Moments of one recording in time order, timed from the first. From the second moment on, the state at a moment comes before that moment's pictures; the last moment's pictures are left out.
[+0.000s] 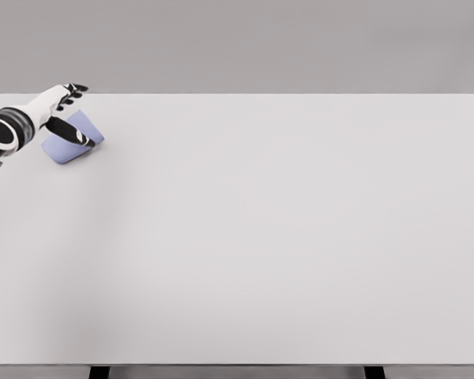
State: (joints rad) left arm -0.80 0.71 -0.78 -1.35 0.18 0.61 -0.16; right arm 0.01 0.00 -0.04 -0.02 0.10 -0.09 0.32
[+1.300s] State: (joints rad) left arm -0.80 0.67 -0.82 -1.18 0.13 0.59 -0.13; right arm 0.01 0.00 -0.04 -0.02 0.10 -0.09 0.32
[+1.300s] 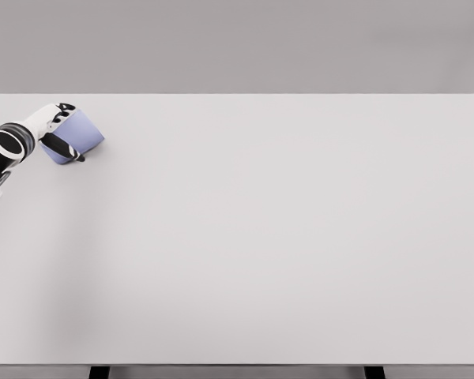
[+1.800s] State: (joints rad) left arm -0.80 0.66 -0.82 -1.19 0.13 0.58 -0.13; right arm 0.01 0.00 -0.04 -0.02 0.10 -0.09 0.32
